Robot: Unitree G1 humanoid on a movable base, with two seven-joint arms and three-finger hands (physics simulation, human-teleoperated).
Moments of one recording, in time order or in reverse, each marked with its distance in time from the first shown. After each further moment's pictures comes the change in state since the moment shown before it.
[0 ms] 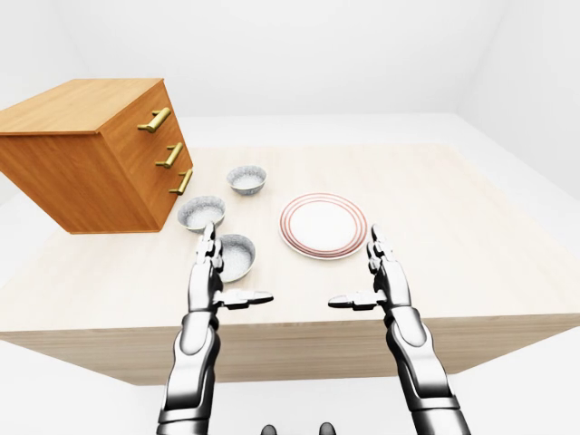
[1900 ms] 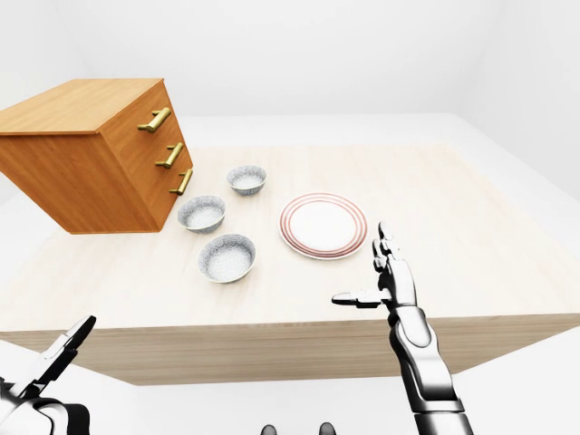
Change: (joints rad) left arm 0.186 0.042 0.697 -0.227 -0.189 0.099 0.477; right arm 0.014 0.002 -0.012 -0.056 0.017 0.018 -0.023
